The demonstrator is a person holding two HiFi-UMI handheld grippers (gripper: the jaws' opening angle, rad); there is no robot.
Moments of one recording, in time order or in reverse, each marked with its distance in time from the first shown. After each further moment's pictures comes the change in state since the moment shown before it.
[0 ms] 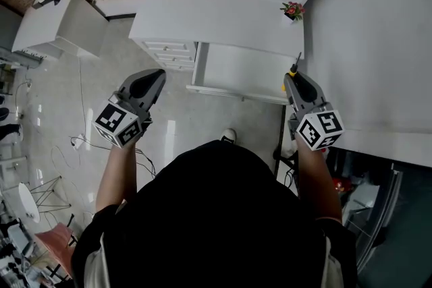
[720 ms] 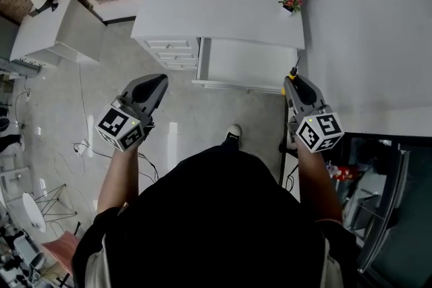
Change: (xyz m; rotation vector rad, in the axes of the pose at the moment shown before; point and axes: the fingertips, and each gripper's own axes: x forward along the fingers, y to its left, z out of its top) left arm -0.051 -0.012 -0.017 -0.005 -0.011 -0.072; right arm -0.034 0.055 -0.020 0.010 0.003 -0.064
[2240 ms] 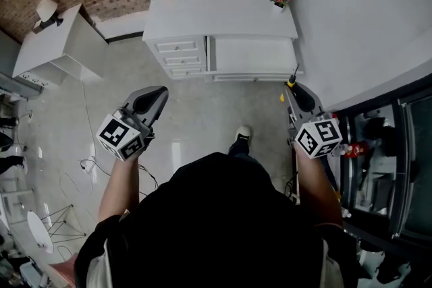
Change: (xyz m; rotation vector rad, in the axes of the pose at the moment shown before) left arm -0.187 -0.065 -0.009 0.063 -0.054 -0.108; right arm -0.130 0.172 -0.016 -0.028 -0.102 -0.098
